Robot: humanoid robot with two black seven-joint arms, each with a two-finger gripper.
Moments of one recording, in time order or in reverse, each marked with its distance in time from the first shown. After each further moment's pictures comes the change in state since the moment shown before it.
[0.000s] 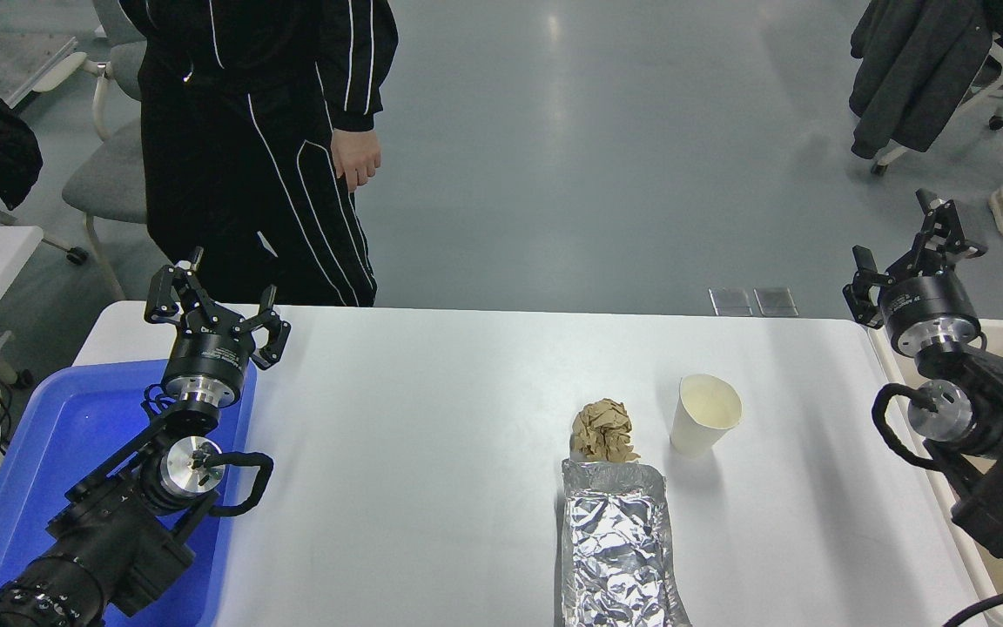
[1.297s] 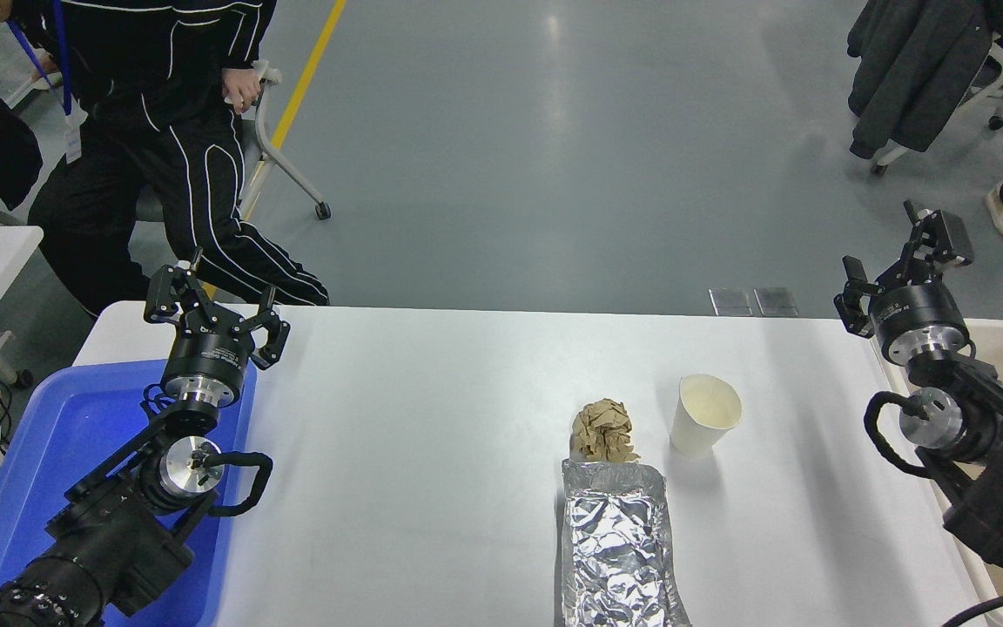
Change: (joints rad) left arm 0.000 0.001 0.000 0.000 0.000 0.000 0.001; right arm -0.011 0.022 -0.019 -0.022 0.000 0.010 0.000
